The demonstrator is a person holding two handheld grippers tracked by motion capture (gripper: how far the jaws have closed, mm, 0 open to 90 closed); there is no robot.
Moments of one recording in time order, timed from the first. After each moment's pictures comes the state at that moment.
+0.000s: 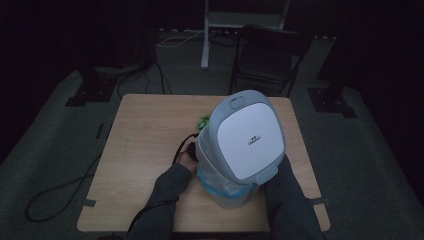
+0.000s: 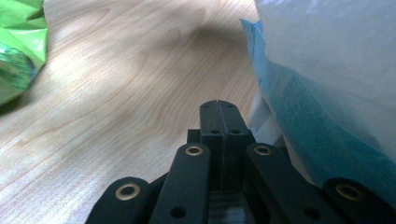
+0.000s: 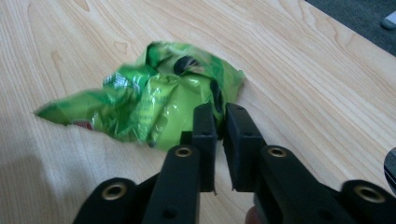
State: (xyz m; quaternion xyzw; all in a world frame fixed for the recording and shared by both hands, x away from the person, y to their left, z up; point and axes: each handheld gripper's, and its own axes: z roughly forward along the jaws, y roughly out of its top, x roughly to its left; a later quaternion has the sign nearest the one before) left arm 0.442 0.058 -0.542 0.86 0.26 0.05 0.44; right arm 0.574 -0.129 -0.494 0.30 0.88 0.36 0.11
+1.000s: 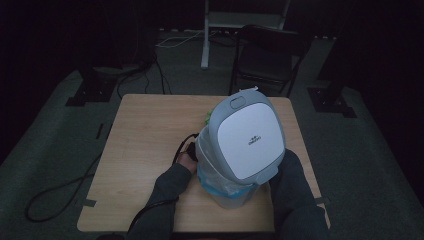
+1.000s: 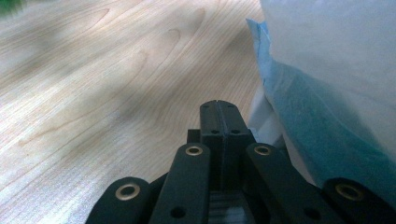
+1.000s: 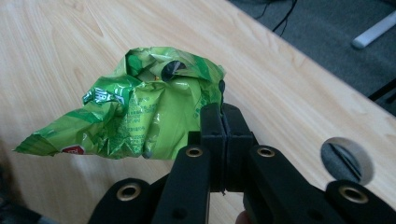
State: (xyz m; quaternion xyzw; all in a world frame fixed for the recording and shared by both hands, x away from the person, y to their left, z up) left arm 0.442 0.058 -0.542 0.86 0.26 0.05 0.45; right arm 0.550 -0.157 -0.447 0.30 0.86 0.39 0.14
